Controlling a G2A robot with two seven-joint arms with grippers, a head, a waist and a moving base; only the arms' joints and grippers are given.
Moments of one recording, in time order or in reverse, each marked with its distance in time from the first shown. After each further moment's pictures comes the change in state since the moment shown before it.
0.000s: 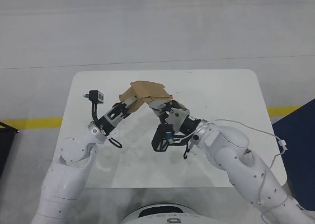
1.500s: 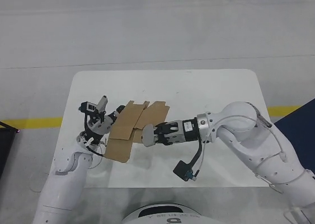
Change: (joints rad) left arm 0.105 0.004 -0.038 -0.005 -0.588 -0.036 -0.206; right arm 0.306 0.120 -0.100 0.053 -0.593 -0.099 -0.875
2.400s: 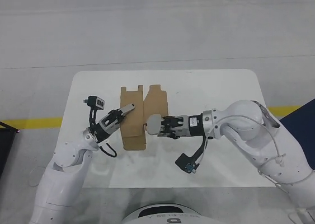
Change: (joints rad) left arm -0.045 0.015 0.013 -0.053 0.388 0.039 0.052; right arm -0.023 0.047 0.055 -0.016 -0.070 -0.068 0.061
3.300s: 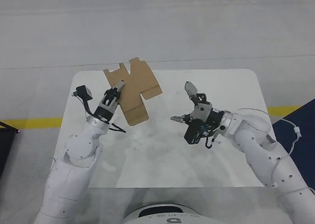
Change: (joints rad) left arm -0.084 -0.040 0.089 -0.022 0.220 0.135 0.567; right arm -0.326 -0.054 0.204 0.178 0.892 0.239 0.463
